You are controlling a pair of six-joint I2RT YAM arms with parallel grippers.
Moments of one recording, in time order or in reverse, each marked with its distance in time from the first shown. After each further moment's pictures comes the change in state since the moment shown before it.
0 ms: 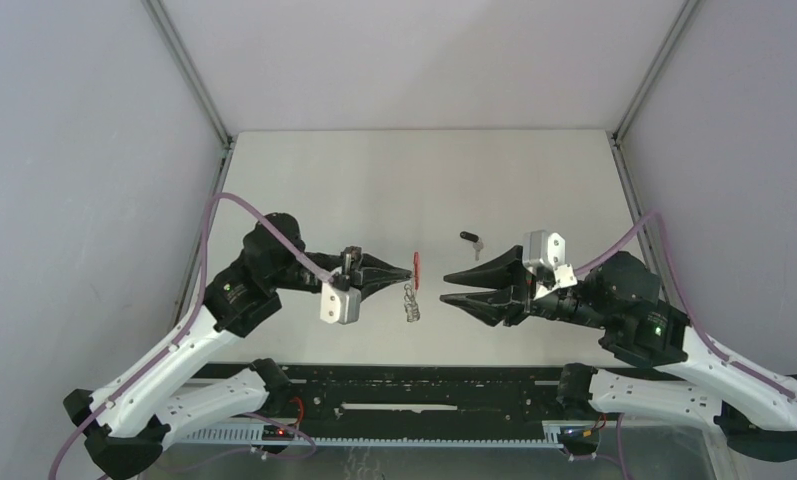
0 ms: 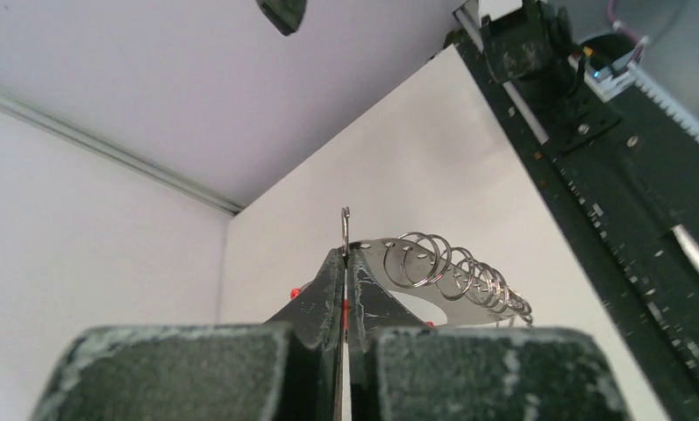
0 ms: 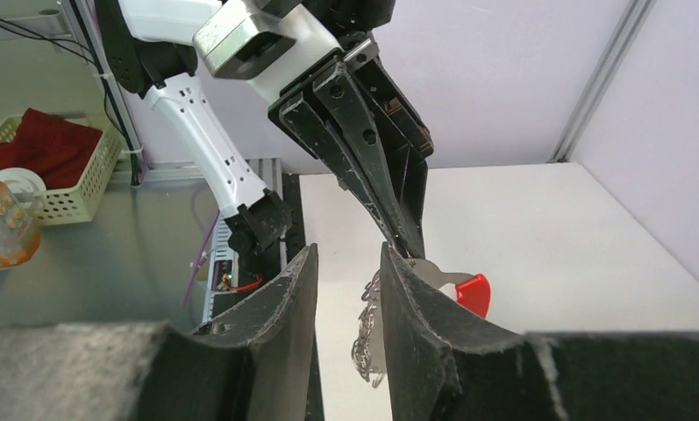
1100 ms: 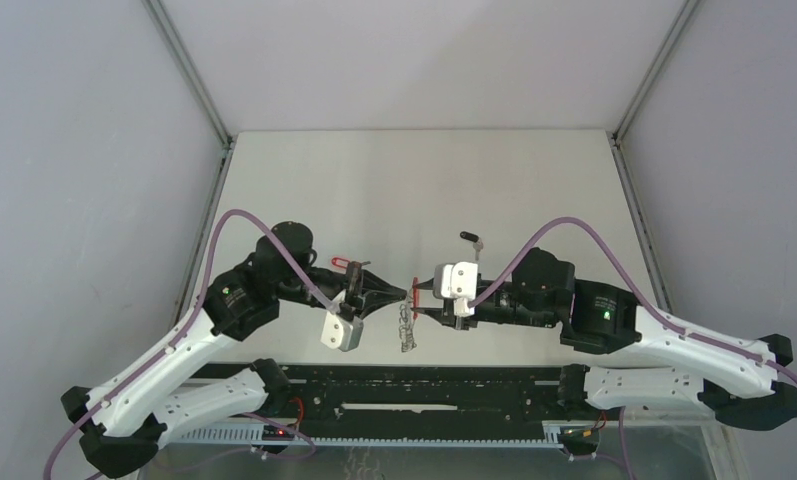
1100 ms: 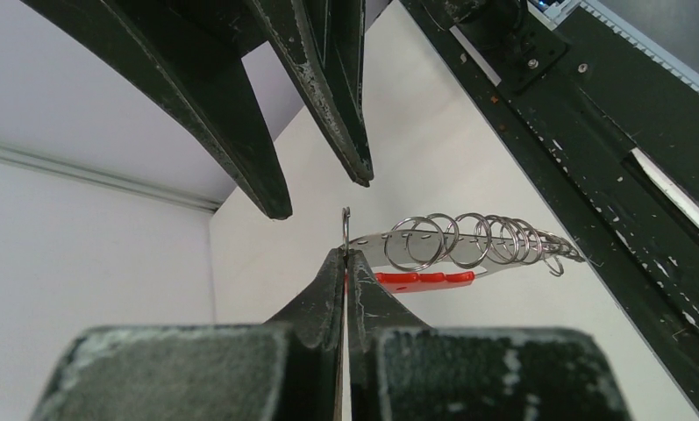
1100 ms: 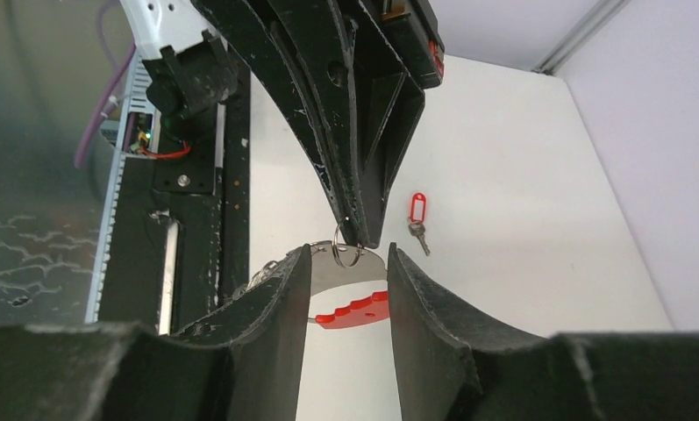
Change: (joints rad) left arm -0.051 -0.014 0.002 -0.241 -0.024 0.303; right arm 0.124 0.209 0.087 -0.217 0.137 -0.316
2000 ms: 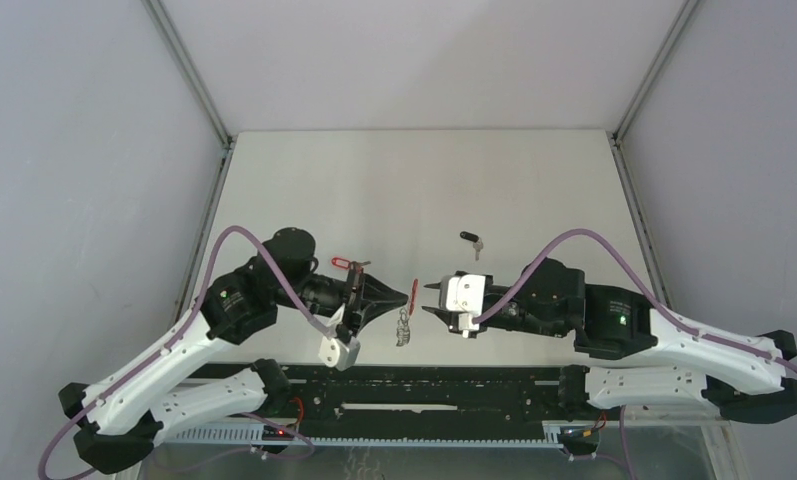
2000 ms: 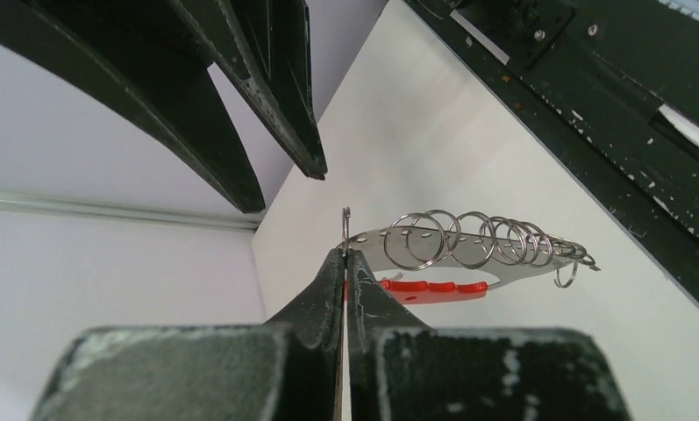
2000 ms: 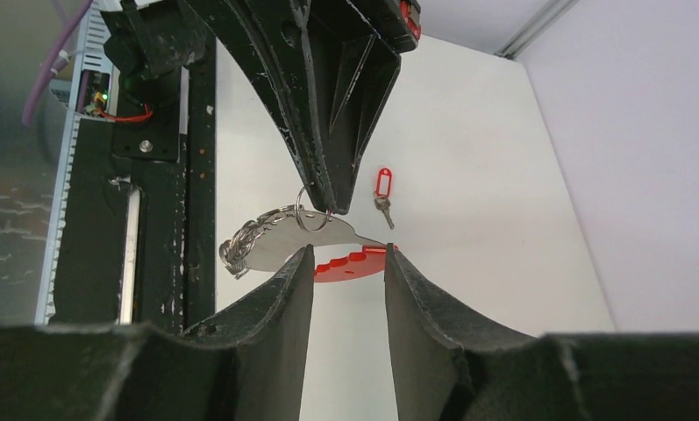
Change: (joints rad) left arm -0.044 -0.014 0.003 -0.035 -0.020 0.161; right arm 0.070 -0.039 0.032 -0.104 0.142 -0.092
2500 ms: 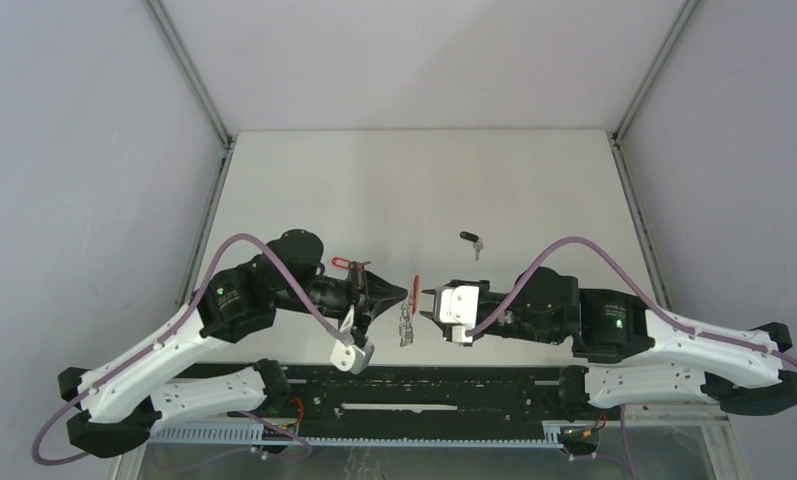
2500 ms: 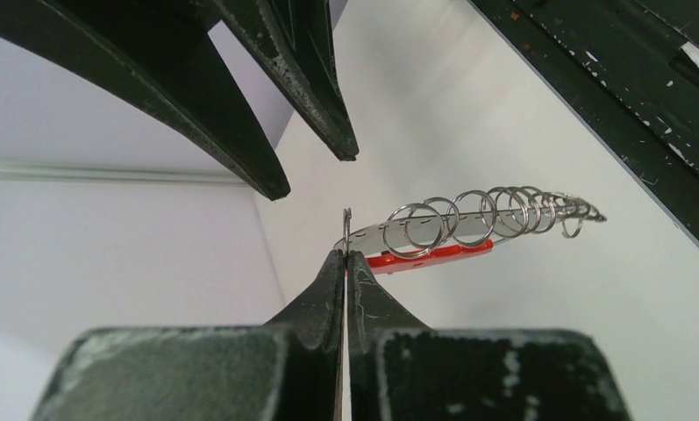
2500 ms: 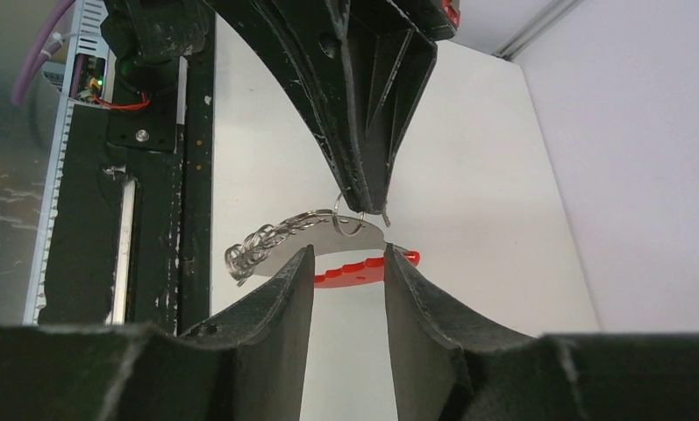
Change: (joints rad) left arm -0.119 0.042 0.108 -0.132 -0.239 0.067; right arm 0.059 0.023 0.000 -0.007 0.064 -0.026
